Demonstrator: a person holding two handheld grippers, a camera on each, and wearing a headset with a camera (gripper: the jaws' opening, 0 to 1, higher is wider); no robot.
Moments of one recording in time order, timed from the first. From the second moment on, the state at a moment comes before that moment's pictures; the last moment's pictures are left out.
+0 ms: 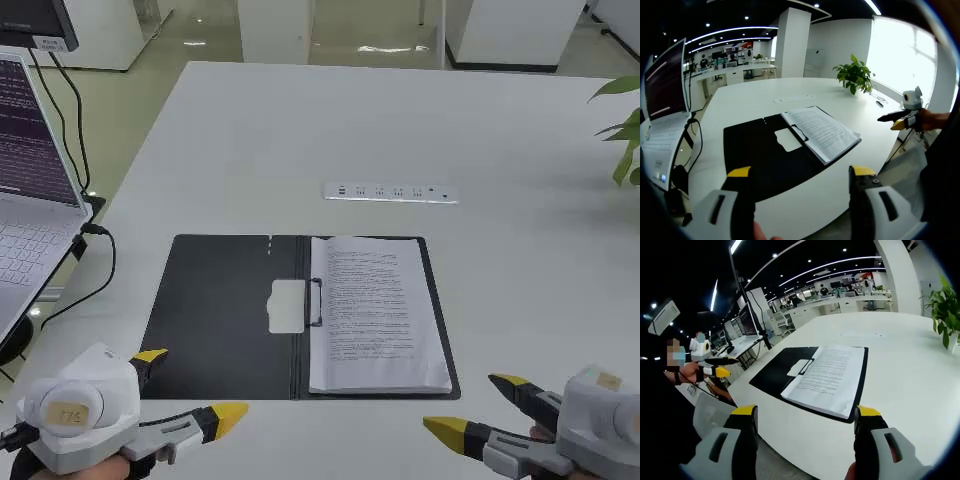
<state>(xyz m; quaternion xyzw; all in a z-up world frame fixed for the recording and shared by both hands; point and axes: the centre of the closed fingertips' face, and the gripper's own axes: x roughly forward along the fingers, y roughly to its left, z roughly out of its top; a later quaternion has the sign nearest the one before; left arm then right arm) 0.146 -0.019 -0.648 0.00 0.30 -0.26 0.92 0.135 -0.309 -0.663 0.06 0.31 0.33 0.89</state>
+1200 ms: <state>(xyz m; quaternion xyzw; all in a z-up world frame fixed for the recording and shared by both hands) 0.146 -0.013 -0.641 0.00 0.29 -0.25 0.92 0.134 -0.309 -0.661 0.06 0.31 0.33 0.89</state>
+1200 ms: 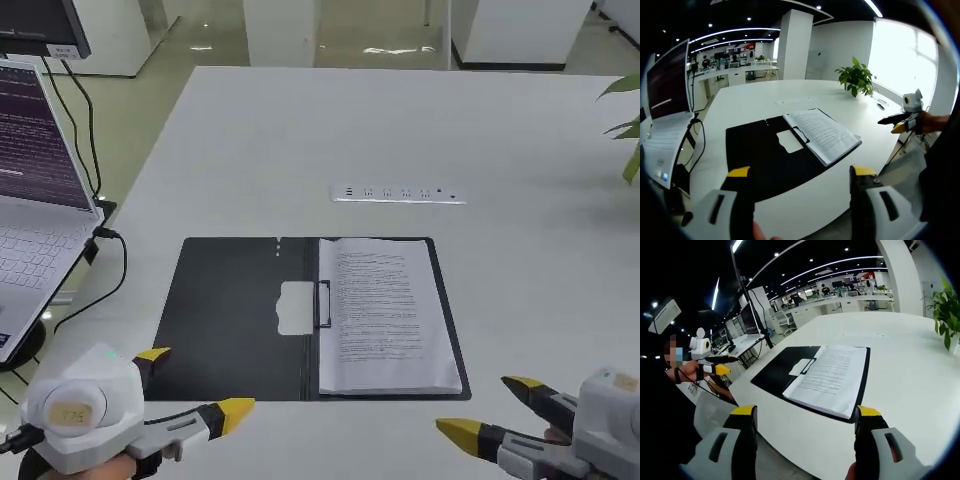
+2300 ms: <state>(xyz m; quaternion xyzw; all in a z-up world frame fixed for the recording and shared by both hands) 0.165 -0.029 -0.644 0.02 0.28 -0.30 0.91 0.126 -0.312 -0.662 0.06 0.31 0.31 0.90</state>
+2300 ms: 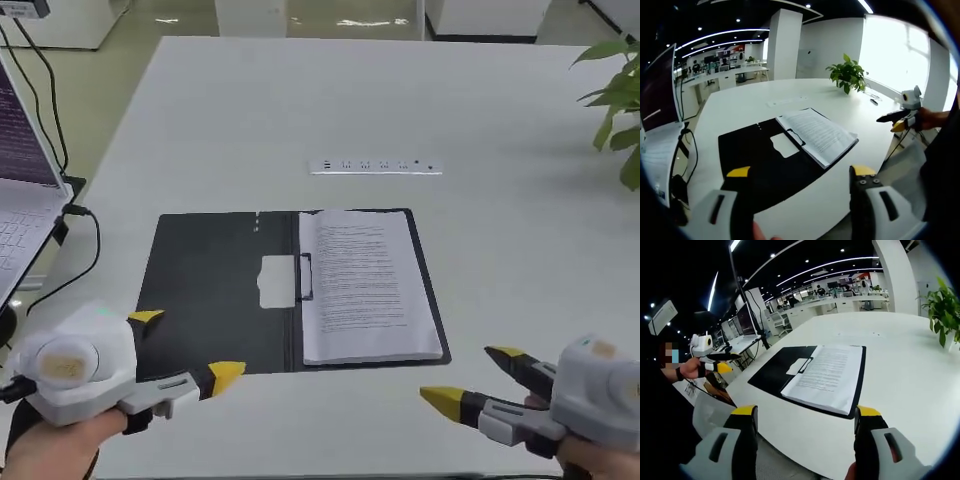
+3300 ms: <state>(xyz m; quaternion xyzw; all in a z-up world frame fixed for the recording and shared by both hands) 0.206 -0.105 -0.639 0.06 0.27 -0.40 0.87 0.126 -0.313 -0.662 0.06 0.31 0.30 0.90</state>
